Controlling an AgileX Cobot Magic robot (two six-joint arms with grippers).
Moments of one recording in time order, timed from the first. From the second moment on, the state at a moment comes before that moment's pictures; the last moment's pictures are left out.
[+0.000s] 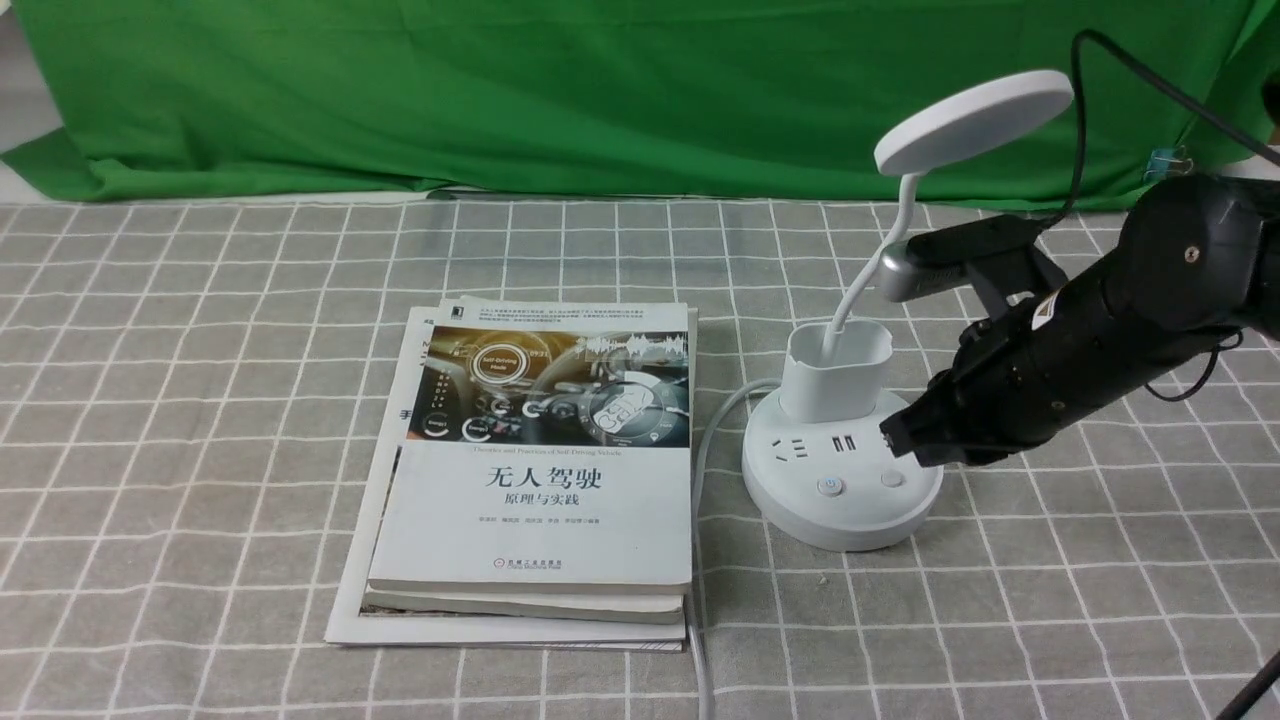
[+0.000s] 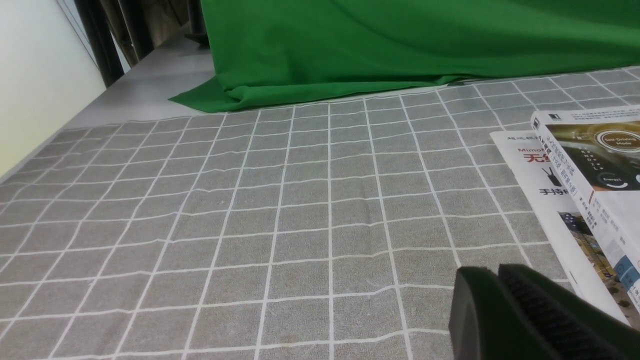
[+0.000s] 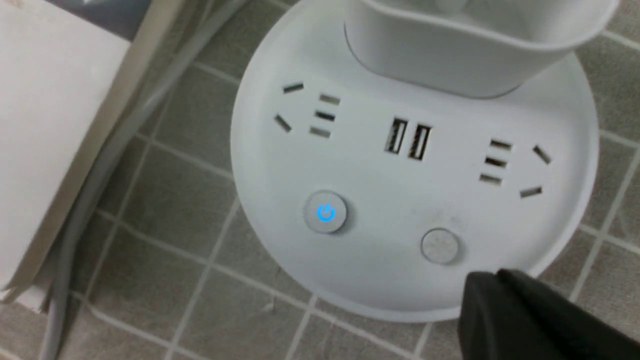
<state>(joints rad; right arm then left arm) 0.35 1.74 -1.14 0.22 0.66 -0.27 0.08 0.00 0.01 0.06 0.23 0.11</state>
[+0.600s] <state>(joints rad) 0.36 1.78 -1.14 0.23 0.60 -0.27 0.08 0.00 0.01 0.06 0.23 0.11</state>
